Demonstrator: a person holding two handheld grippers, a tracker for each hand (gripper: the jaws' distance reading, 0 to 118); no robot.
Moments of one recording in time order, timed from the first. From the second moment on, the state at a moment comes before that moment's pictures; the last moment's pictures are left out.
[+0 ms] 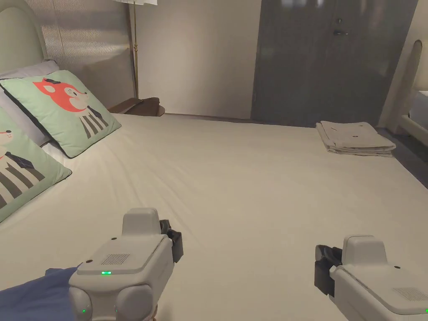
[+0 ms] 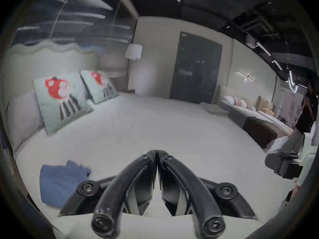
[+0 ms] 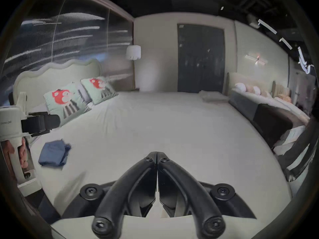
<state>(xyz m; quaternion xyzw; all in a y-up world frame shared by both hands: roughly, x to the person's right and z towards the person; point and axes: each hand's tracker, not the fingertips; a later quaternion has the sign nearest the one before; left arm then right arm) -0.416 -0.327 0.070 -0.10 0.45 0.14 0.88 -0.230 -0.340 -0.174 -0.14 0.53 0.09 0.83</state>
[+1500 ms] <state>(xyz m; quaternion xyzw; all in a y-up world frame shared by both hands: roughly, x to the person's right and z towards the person) -0.379 -0.266 0.036 0.00 0.48 -0.02 0.87 -0.199 -0.269 -0.192 0.07 0.44 0.02 0.89</state>
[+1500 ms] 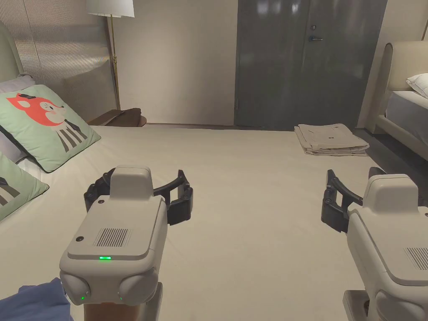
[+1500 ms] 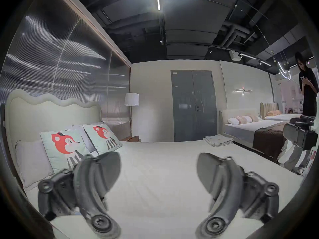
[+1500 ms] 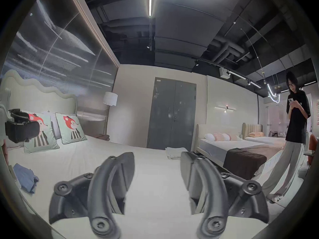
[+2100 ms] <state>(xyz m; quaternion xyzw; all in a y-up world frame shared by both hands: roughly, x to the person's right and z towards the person) -0.376 -0.263 0.041 0.03 0.48 -0.02 0.88 -0.199 -0.268 -0.193 0.08 0.45 0.02 0.89</state>
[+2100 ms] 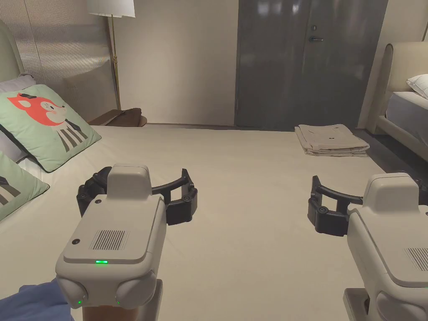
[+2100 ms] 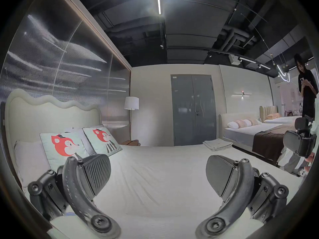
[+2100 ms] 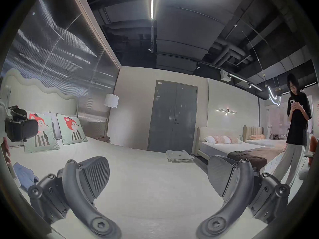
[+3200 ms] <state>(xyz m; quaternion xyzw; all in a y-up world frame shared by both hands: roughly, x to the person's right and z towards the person) -0.374 -0.264 0.047 0.04 0.50 -0.02 0.87 -0.199 -0.267 -0.187 0.07 0.45 0.02 0.89</state>
